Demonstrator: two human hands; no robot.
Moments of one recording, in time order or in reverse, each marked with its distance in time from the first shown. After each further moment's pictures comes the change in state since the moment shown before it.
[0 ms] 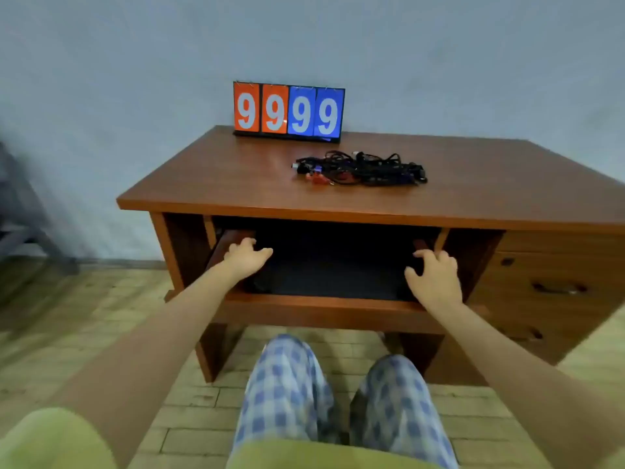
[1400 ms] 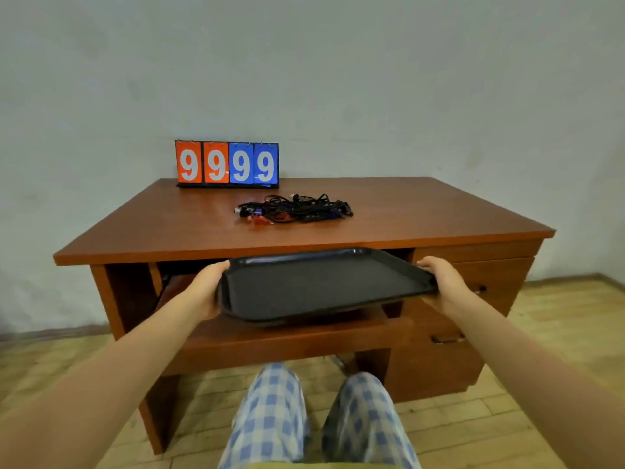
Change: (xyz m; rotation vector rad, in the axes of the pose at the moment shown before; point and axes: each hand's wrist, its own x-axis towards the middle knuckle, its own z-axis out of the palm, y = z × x) left_hand -0.095 0.062 -0.005 -0.905 -0.177 -0.011; right_hand -0.038 0.036 -0.132 1.173 0.015 0.623
